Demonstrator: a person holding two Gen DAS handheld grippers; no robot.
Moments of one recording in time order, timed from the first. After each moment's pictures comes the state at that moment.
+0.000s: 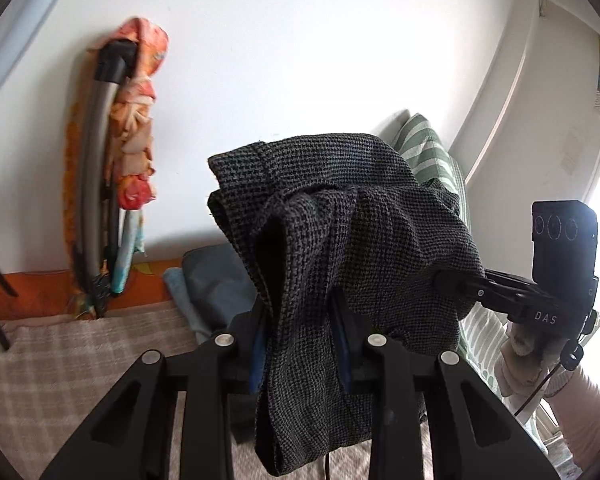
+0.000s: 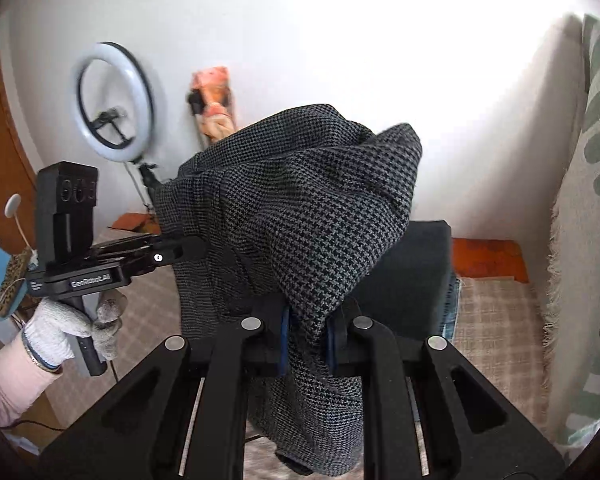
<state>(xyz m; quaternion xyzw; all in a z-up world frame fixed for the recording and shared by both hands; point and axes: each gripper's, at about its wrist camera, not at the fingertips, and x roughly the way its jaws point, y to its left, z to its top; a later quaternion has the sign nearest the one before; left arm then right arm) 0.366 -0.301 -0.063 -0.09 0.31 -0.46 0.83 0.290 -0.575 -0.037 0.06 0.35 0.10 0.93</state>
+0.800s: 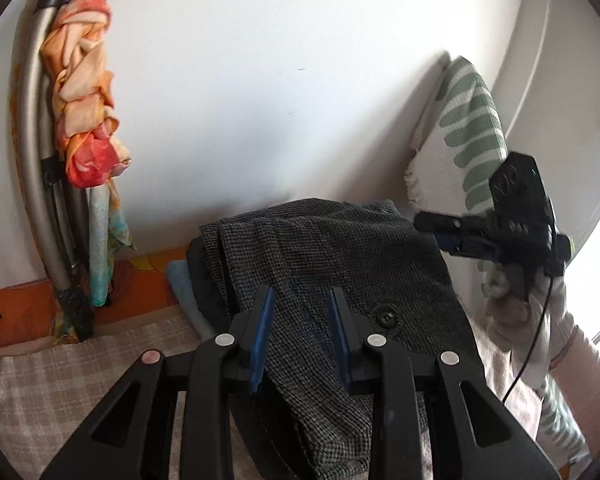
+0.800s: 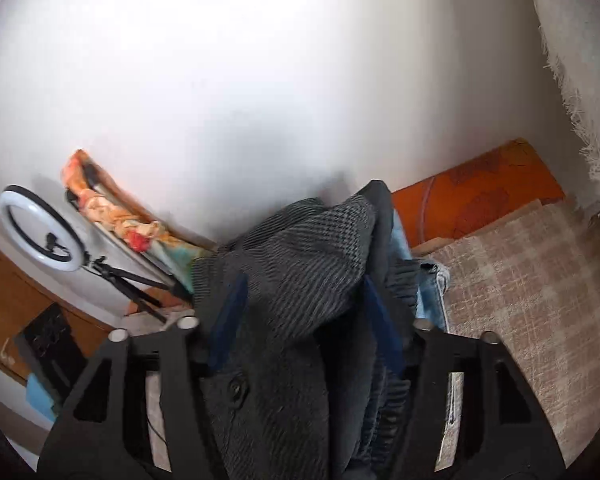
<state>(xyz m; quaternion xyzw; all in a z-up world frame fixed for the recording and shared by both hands) 0.412 -0.367 -0.114 -0.01 0.35 -0.43 0.83 0.361 -0.691 -0.120 0.29 0.37 0.06 0.88</state>
